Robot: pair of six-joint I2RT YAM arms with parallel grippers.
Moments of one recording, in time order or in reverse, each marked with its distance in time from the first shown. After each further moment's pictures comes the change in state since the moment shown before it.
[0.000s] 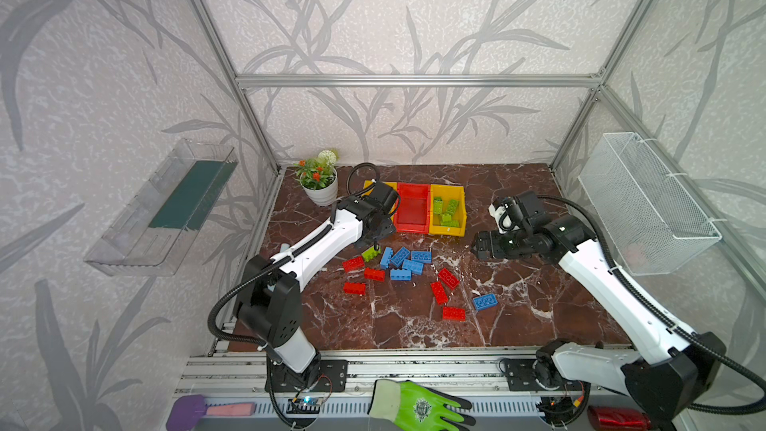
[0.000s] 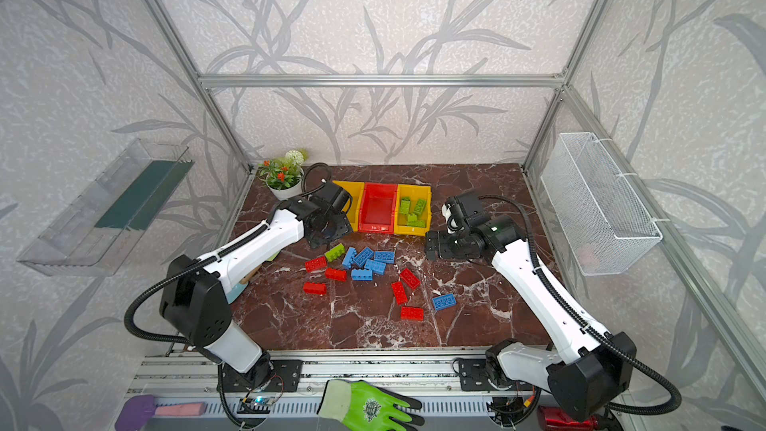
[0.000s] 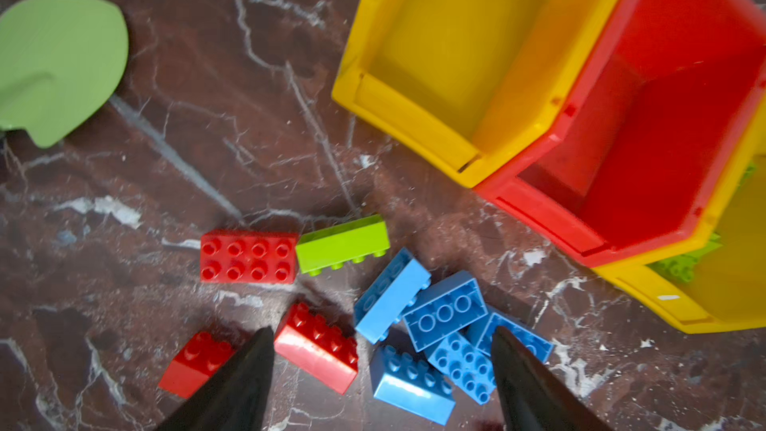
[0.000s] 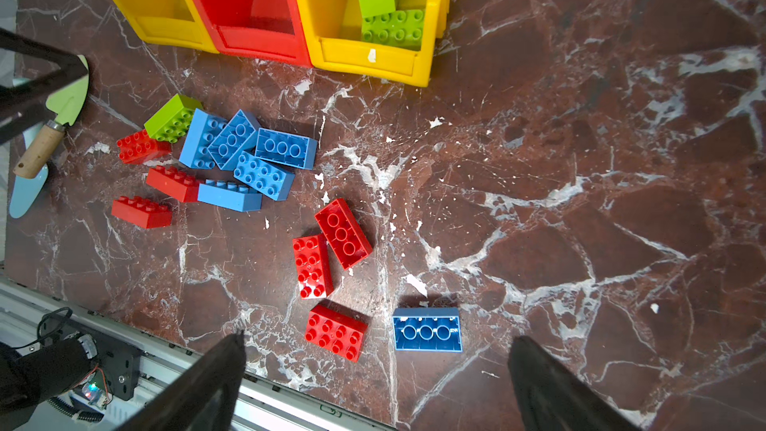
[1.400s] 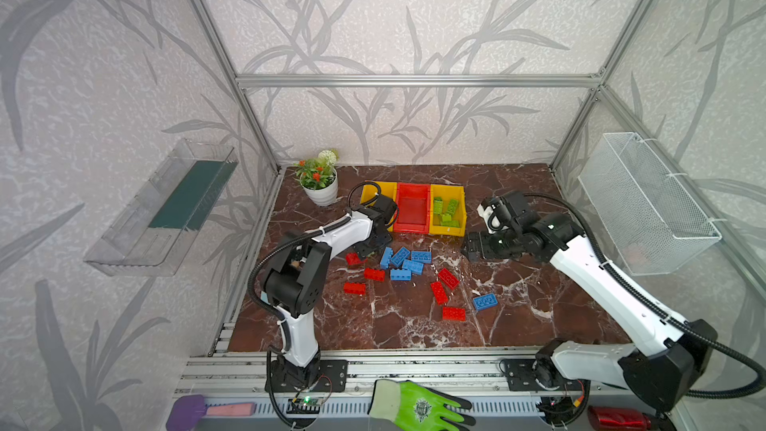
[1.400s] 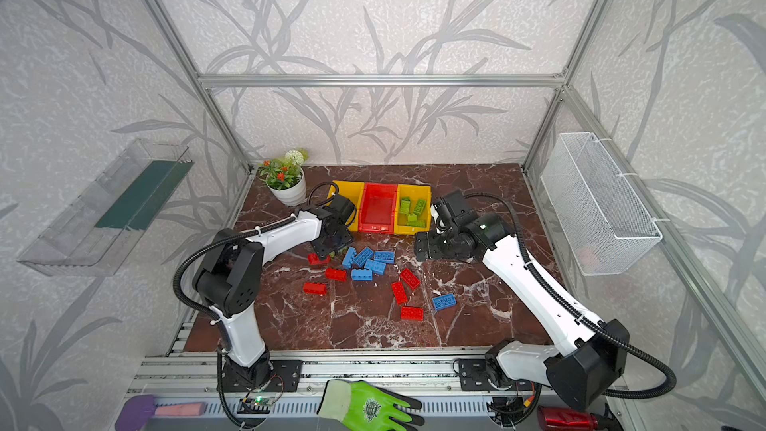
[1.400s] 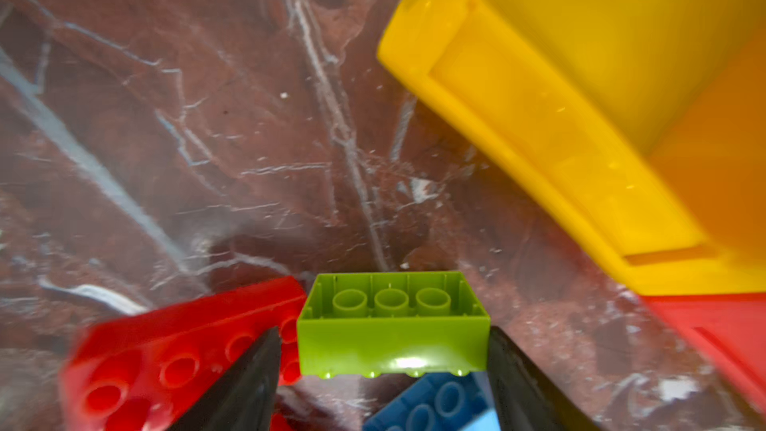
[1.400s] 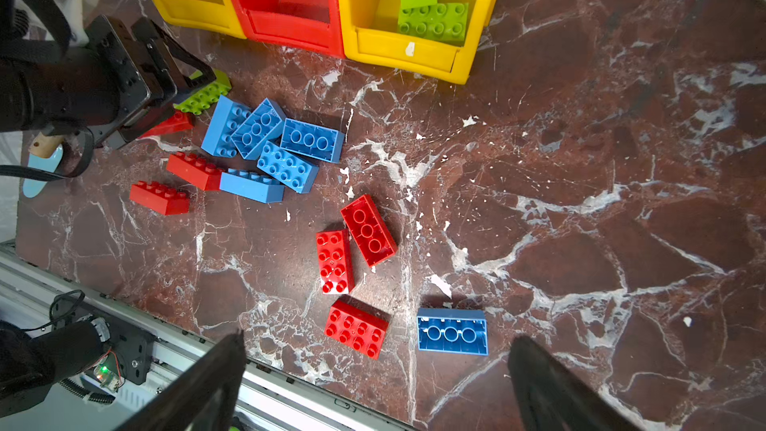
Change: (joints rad) left arm 0.069 0.256 -0.034 0.174 0.041 -0.048; right arm 0.085 0.042 0.043 -0.010 0.028 0.043
